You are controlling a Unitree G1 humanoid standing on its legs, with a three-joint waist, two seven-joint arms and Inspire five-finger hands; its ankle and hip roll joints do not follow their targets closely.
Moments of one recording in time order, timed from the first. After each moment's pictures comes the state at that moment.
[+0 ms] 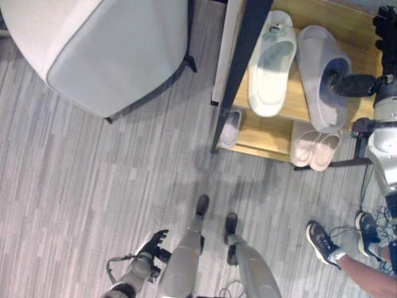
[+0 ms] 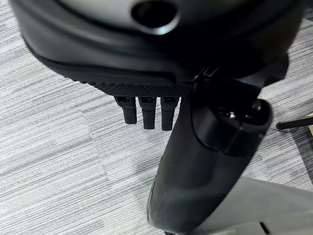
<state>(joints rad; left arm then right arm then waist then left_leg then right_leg) -0.22 0.32 -0.39 1.17 0.04 -0.16 0.14 -0.73 -0.87 0.13 0.44 0.24 -0.19 -0.36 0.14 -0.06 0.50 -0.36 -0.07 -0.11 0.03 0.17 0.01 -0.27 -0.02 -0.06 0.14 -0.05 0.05</state>
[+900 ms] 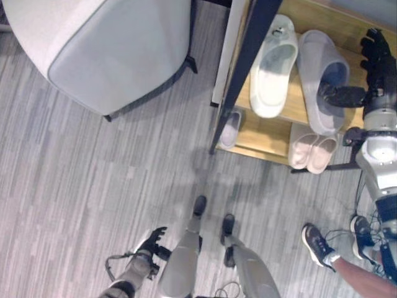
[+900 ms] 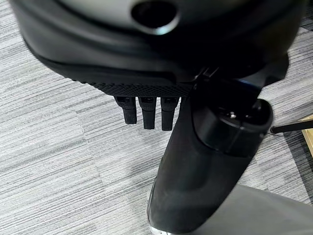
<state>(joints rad) -0.24 0.33 -0.39 1.17 0.04 -0.16 0.15 -0.73 -0.82 0.14 0.50 0.32 -0.22 -0.31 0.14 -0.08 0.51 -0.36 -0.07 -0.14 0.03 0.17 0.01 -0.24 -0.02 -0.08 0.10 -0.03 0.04</state>
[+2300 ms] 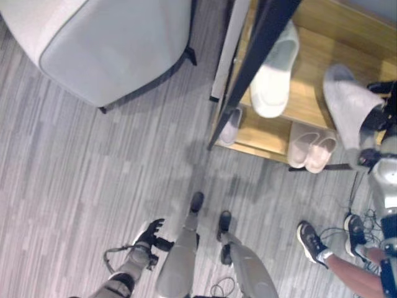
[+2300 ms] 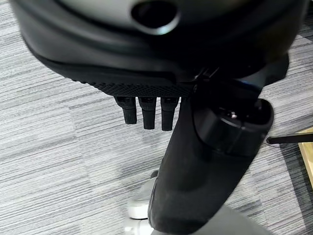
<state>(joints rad) -0.29 0.33 -0.35 1.18 0.00 -0.15 0.15 -0.41 -0.66 -0.13 0.42 0.29 -0.20 -0.38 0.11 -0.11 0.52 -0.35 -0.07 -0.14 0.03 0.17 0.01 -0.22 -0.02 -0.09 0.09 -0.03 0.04</state>
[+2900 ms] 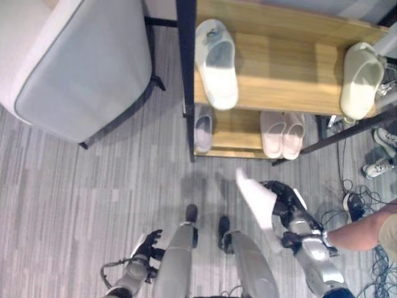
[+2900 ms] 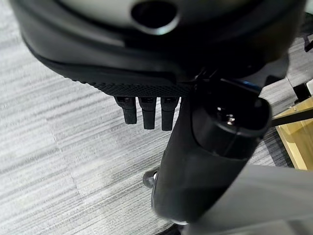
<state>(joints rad) -0.17 0.32 -0.33 1.08 -0.02 -0.16 0.14 -0.13 -0.39 0.19 0.42 0.53 -0.20 -0.09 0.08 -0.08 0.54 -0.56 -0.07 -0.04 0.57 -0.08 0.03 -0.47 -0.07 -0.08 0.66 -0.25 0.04</state>
